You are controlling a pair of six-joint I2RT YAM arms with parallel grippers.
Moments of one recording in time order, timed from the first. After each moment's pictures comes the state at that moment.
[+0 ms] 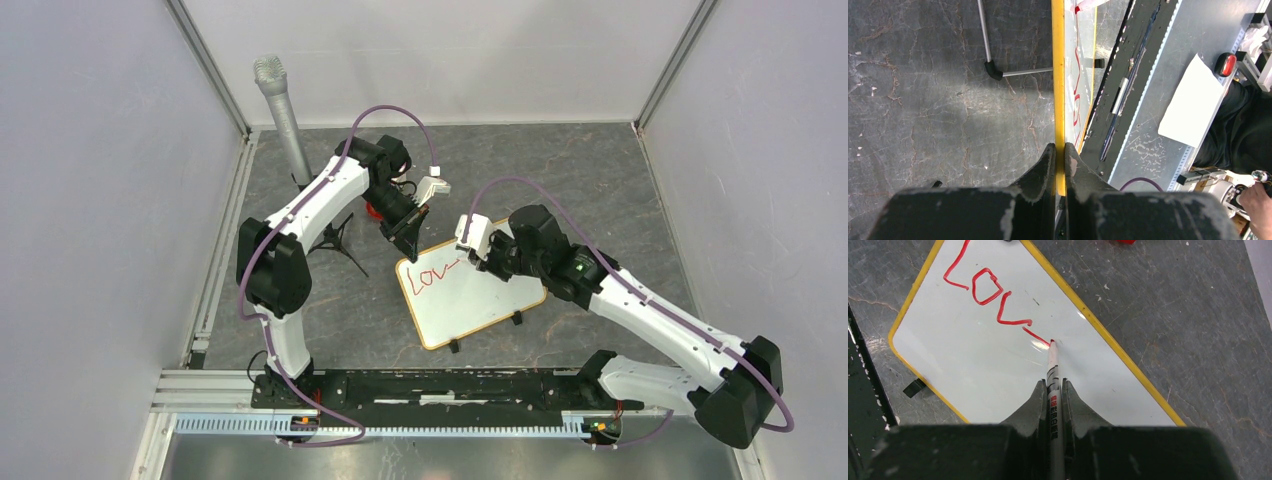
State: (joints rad) left arm -0.50 1.89 1.74 -1.38 0.73 0.55; right arm 0.76 1.09 0.90 -0.42 -0.20 -0.49
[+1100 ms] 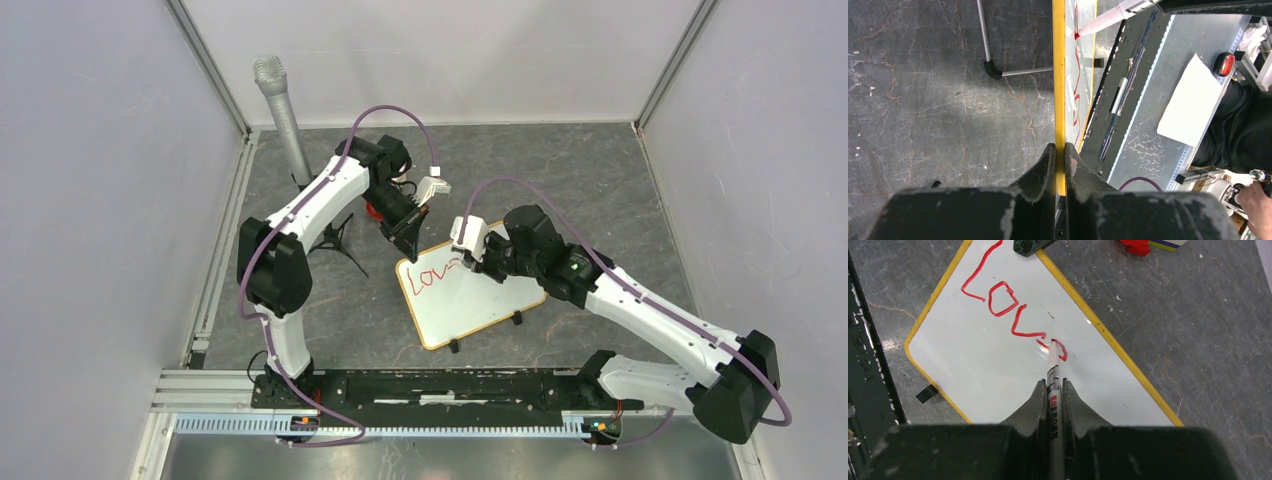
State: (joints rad) left arm -0.51 1.89 1.74 -1.39 0.74 0.55; right arm 0.77 1.11 0.91 -0.40 -0.24 -0.47
